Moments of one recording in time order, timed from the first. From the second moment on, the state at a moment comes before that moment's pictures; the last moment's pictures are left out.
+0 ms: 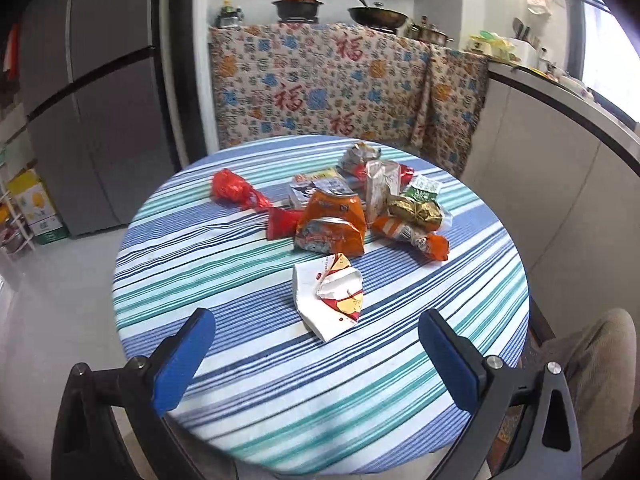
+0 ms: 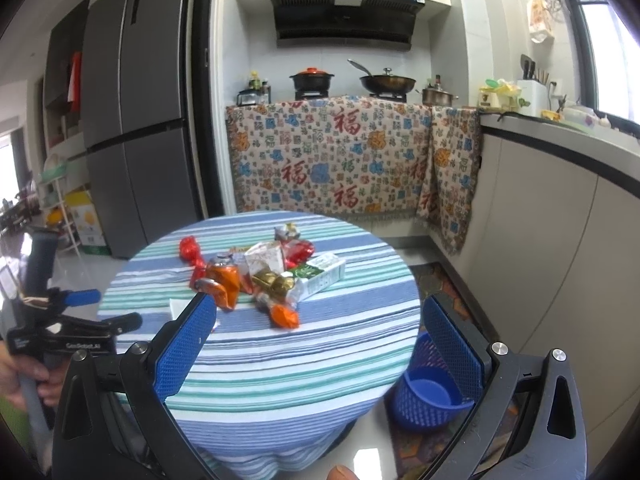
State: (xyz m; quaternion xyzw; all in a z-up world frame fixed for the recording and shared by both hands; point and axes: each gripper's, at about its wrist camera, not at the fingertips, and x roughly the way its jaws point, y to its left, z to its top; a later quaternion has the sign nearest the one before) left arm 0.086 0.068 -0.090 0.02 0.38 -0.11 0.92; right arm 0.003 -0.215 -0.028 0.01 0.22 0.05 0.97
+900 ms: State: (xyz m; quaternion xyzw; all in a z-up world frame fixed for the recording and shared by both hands) left arm 0.188 0.060 -0.172 0.05 0.44 -0.24 0.86; right arm 0.203 -0.189 -0.182 0.00 0.39 0.21 0.89
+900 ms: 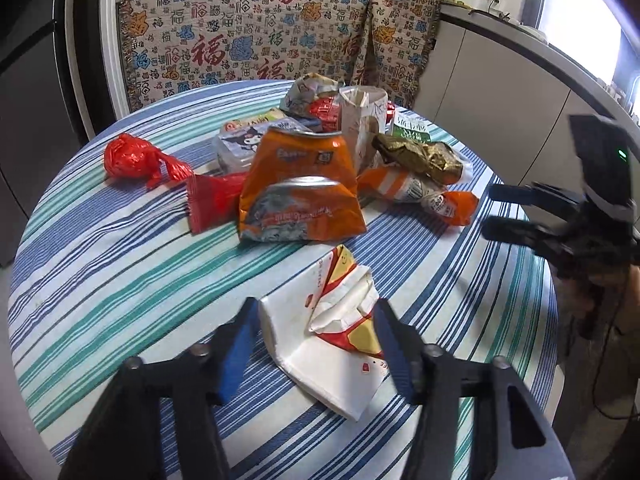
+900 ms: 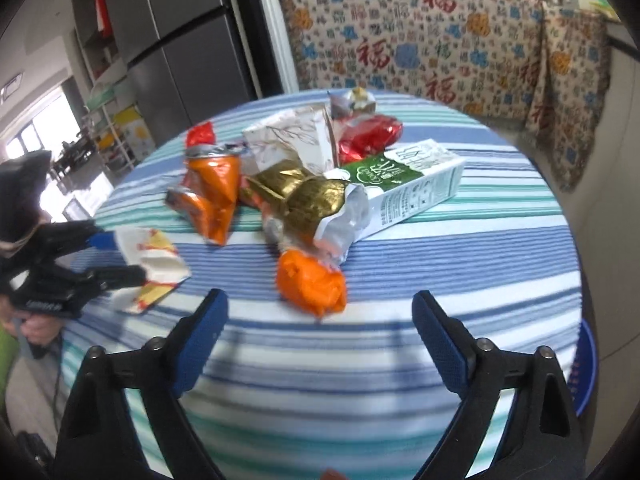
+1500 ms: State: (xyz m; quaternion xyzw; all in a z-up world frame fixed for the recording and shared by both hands) left arm 0.146 0.055 -0.173 0.02 0.44 -0.17 0.88; right arm 0.146 -0.175 -0.185 0.02 0.45 0.25 0.86
